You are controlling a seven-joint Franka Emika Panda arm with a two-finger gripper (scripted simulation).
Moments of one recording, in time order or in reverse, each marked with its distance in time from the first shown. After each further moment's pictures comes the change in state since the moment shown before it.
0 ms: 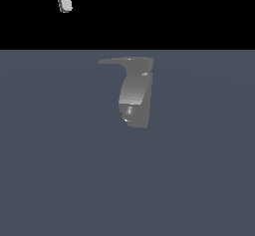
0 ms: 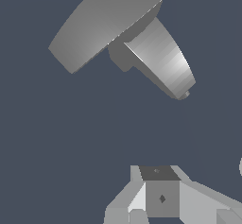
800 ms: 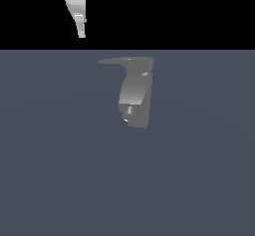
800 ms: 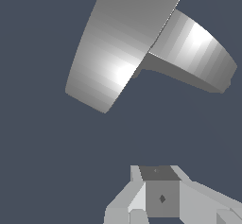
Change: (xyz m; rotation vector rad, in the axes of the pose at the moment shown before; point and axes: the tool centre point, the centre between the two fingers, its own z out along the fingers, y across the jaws) arm 0.048 -0.073 0.046 -0.004 -0.004 0.337
